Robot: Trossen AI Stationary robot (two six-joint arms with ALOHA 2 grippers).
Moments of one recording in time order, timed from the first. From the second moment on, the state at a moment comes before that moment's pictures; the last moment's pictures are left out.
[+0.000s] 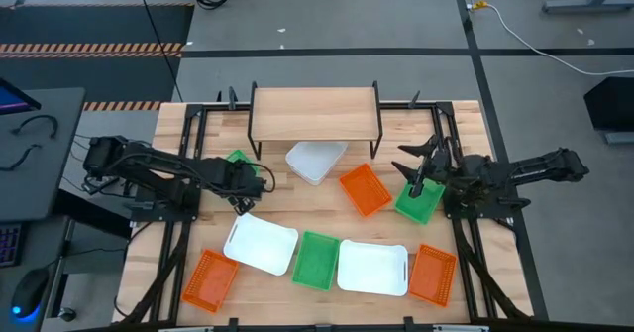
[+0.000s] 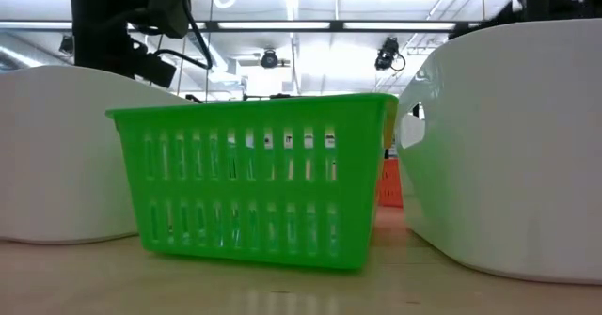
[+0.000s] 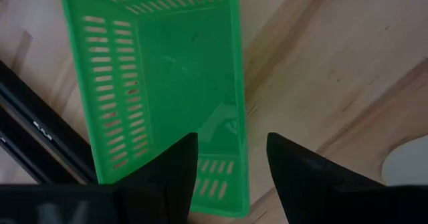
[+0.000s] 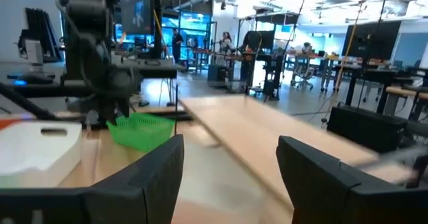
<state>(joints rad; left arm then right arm) -0.08 1.35 0.84 -1.12 -0.31 -0.74 0.11 0.33 0.14 0.31 0.52 -0.15</state>
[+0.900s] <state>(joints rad) -0.16 1.35 0.84 -0.98 -0.32 -0.70 0.04 1.12 0.92 -0.88 0.16 0.40</state>
